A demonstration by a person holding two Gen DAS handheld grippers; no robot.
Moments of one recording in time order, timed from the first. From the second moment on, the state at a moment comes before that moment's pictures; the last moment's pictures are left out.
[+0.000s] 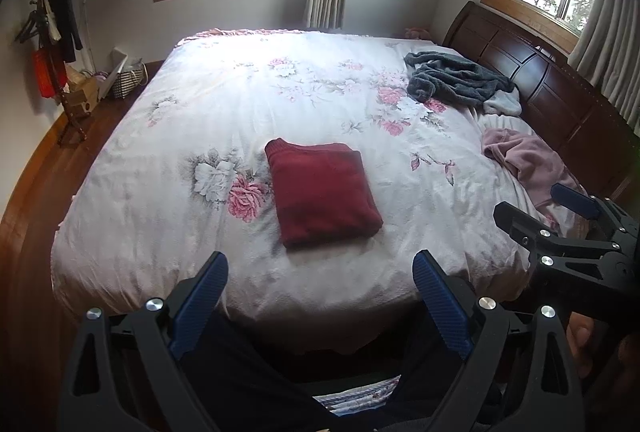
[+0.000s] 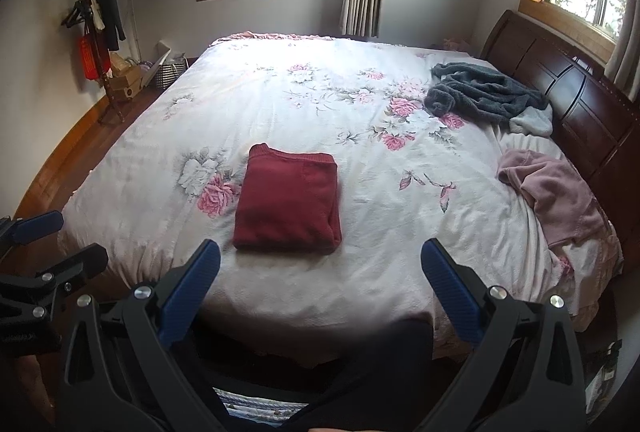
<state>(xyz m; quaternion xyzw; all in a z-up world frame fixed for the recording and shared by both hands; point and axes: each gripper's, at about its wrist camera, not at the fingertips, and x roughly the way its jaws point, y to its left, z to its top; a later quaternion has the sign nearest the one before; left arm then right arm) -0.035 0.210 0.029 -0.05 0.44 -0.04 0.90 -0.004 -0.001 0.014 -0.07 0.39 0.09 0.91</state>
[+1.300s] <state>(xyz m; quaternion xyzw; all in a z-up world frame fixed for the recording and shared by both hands) -0.027 0.215 0.020 -0.05 0.45 -0.04 0.89 0.005 0.004 0.007 -0.07 0.40 0.09 0.91</state>
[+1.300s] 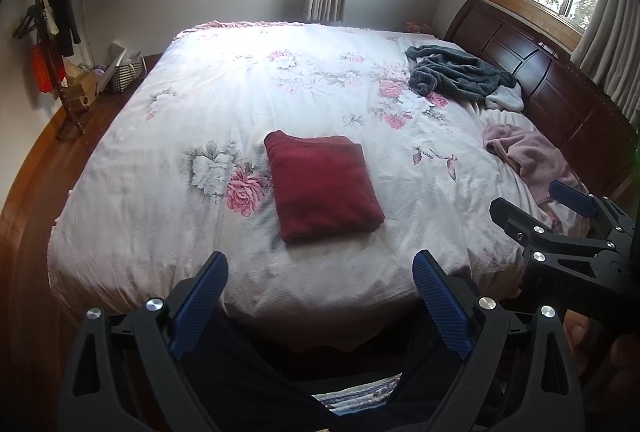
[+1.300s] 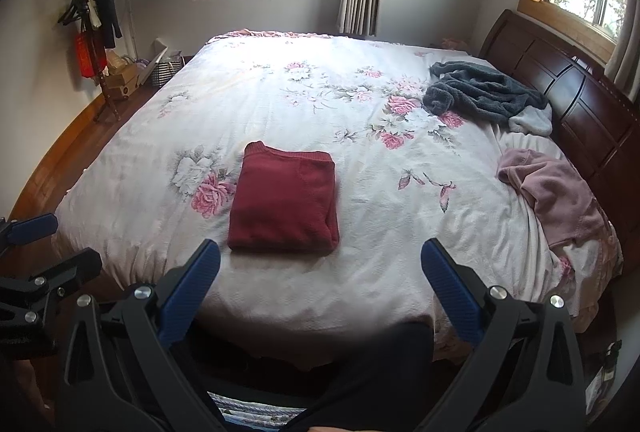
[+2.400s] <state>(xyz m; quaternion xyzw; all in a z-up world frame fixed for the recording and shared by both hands) -0.027 0.212 0.011 -0.05 0.45 -0.04 0.89 0.007 0.004 0.005 -0.07 0.40 0.09 0.91</state>
